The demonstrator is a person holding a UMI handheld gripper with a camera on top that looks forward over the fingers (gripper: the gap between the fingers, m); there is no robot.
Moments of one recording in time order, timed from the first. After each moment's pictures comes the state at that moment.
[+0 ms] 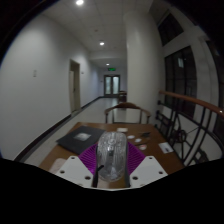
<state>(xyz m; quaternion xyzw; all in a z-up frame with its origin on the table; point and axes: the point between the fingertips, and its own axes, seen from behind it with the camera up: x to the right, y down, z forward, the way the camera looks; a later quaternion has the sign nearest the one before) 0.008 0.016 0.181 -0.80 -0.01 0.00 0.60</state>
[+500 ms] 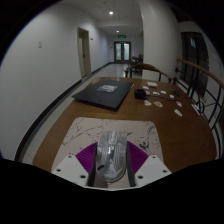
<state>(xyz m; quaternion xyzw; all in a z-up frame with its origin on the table) -0.131 0.004 -0.015 -0.90 -0.05 0.03 0.43</state>
